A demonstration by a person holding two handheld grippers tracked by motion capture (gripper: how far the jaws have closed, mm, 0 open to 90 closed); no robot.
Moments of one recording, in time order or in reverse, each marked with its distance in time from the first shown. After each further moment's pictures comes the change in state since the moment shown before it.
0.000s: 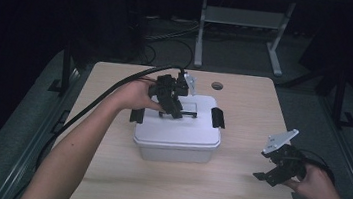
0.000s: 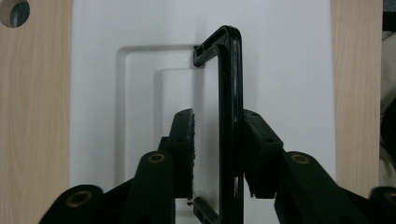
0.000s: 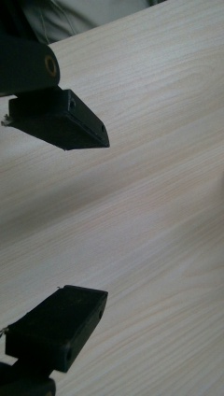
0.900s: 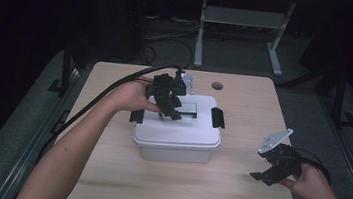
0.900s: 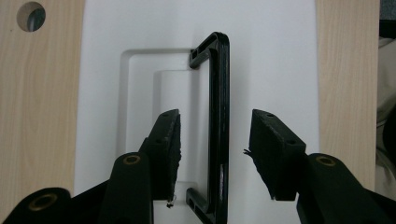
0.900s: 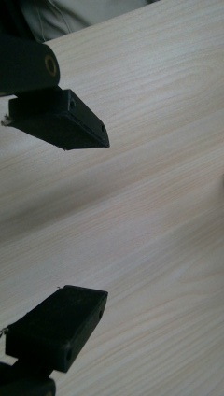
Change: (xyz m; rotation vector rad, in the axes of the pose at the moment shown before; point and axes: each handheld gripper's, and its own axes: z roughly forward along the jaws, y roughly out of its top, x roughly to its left) left arm -0.009 -0.002 -0.013 -0.021 0.035 -0.013; right arm 0.002 0.007 0.007 0.011 0.010 -0.012
